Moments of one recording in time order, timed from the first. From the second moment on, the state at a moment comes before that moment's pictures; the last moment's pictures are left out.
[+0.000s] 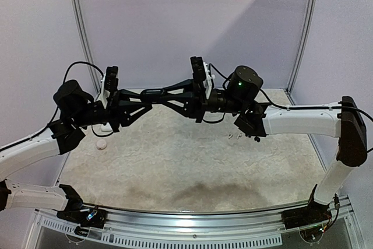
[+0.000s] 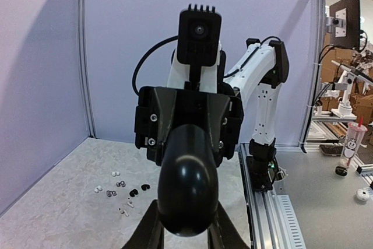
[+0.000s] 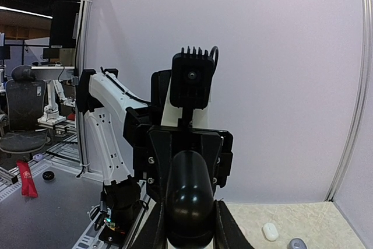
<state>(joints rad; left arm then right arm) -0.63 1.01 0.71 0.48 0.79 -0.15 0.96 1.72 1.25 0.78 -0.71 0.13</state>
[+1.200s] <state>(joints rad) -0.63 1.01 0.74 0.24 0.76 0.23 0.96 1.71 1.27 0.53 -0.61 -0.04</state>
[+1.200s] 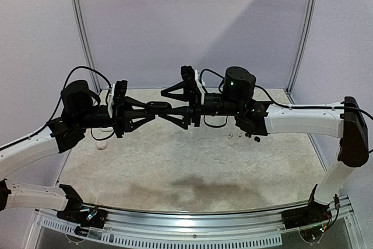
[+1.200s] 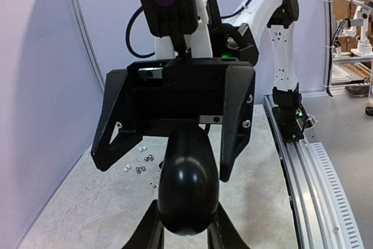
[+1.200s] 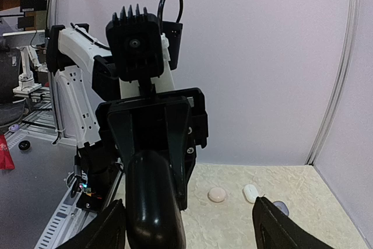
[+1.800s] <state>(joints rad) -0.63 1.01 0.74 0.16 0.76 0.32 0.97 1.71 1.37 0.27 -0.69 -0.15</state>
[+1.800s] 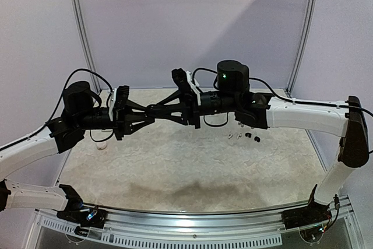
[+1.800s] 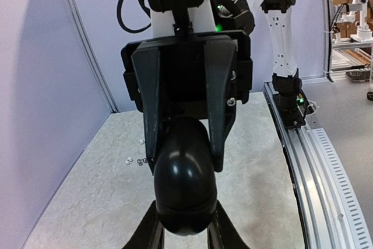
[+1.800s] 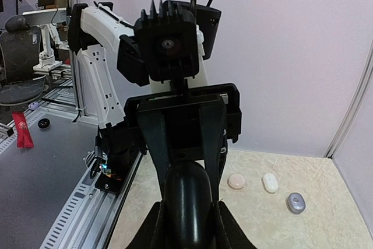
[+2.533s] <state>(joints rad) -0.63 1.00 0.74 0.22 0.77 0.17 0.97 1.71 1.43 0.21 -0.69 -0.14</state>
